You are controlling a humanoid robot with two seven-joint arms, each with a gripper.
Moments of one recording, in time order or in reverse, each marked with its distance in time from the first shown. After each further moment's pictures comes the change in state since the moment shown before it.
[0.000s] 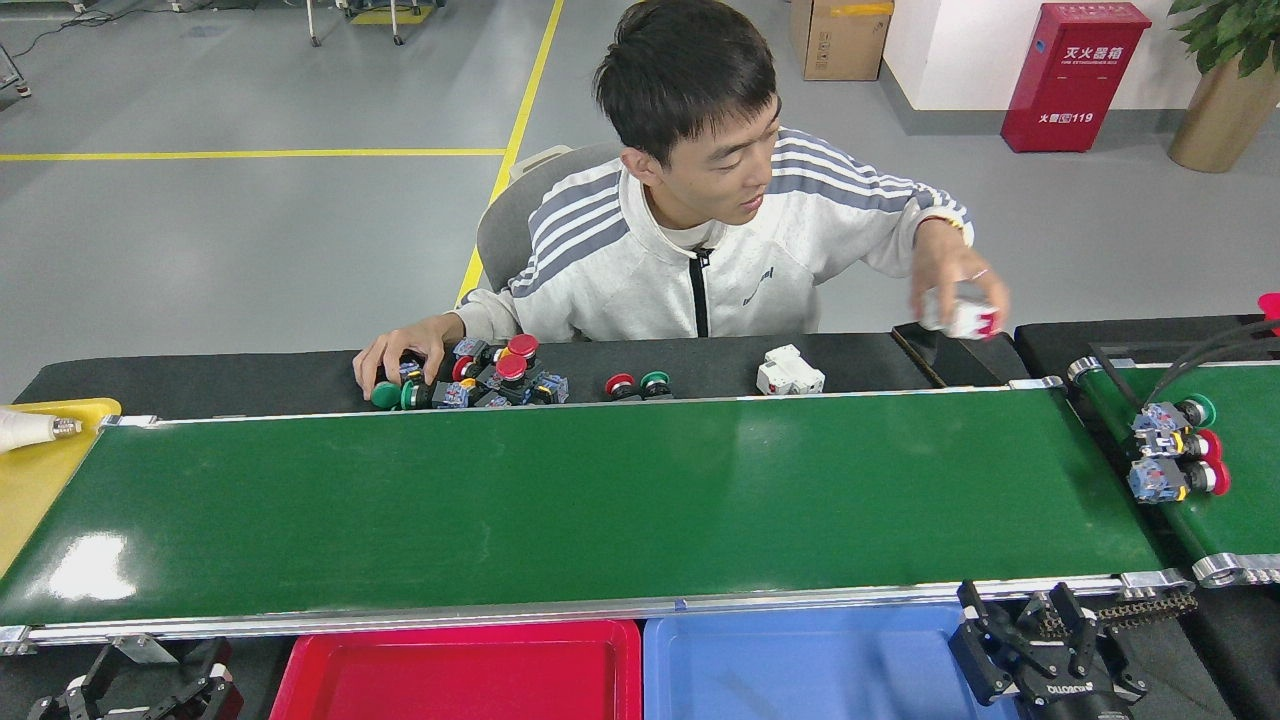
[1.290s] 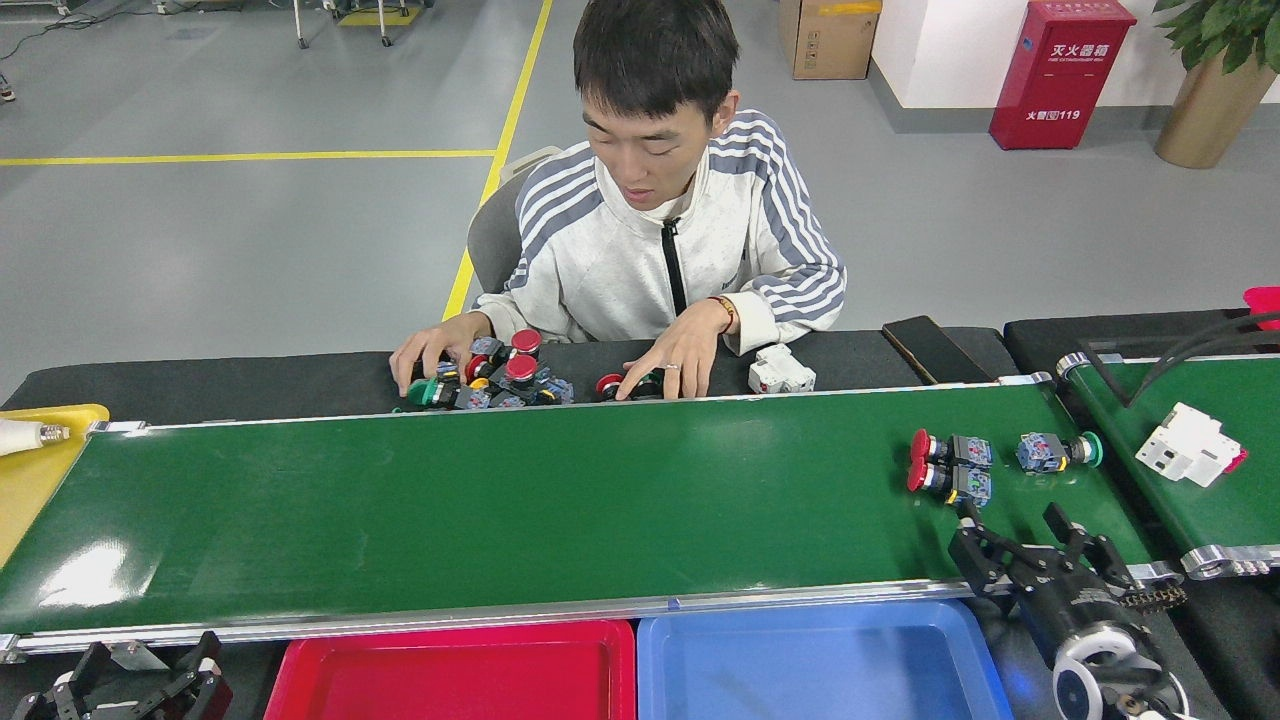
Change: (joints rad) left arm -0.023 0.012 0.011 0.024 0.000 0.006 0.000; right arm -0.365 -0.056 0.114 0.317 0.025 0.037 0.146
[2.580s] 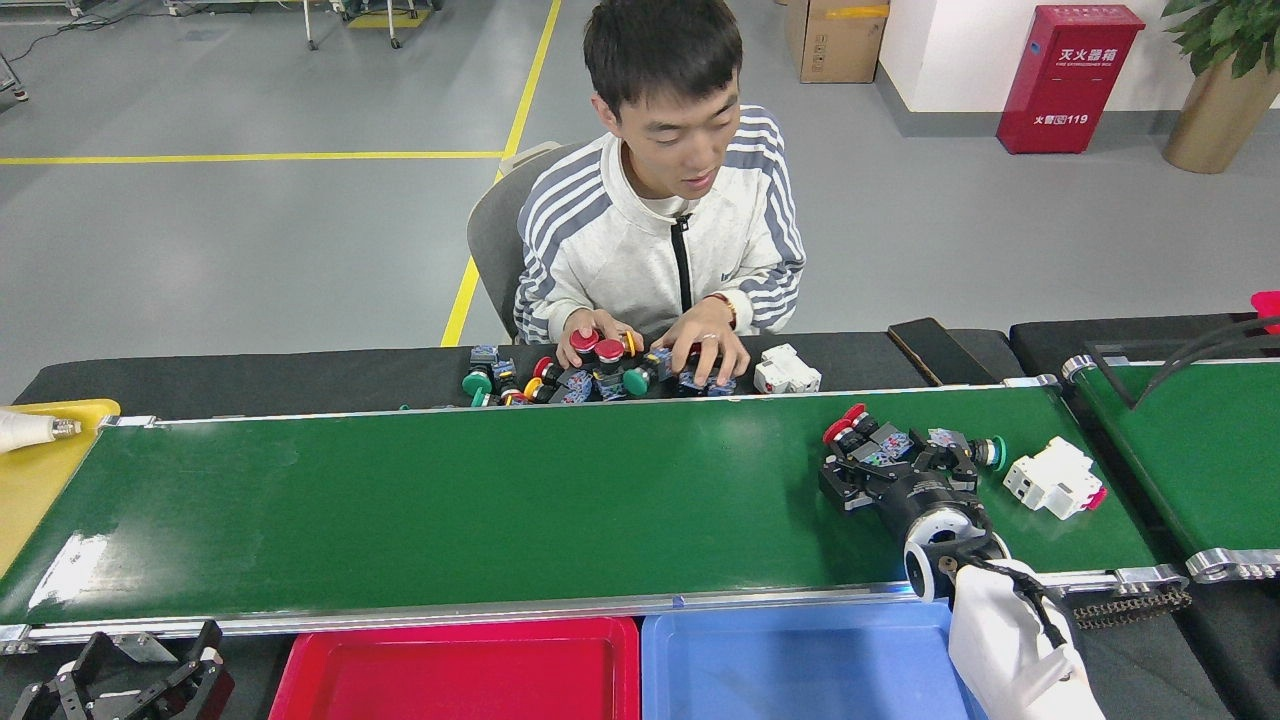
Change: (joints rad) left arm -0.014 0.000 -0.005 0.010 0.000 -0.003 -0.001; right arm -0.339 0.081 0.319 0.372 0.105 0.136 0.028
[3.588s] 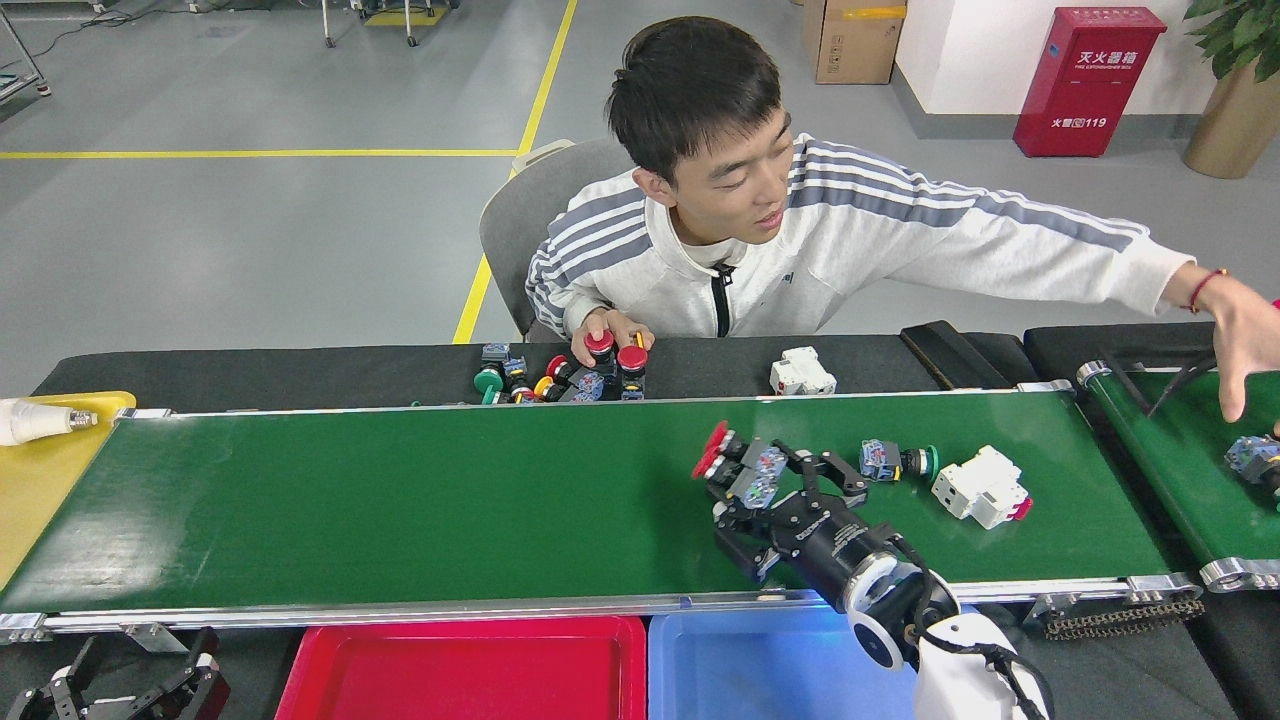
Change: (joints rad) left arm 0.014 0.007 0.005 -0.013 0.000 0.002 -0.001; right arm 0.167 0.022 0.137 -0.421 0.004 -0.509 -0.104
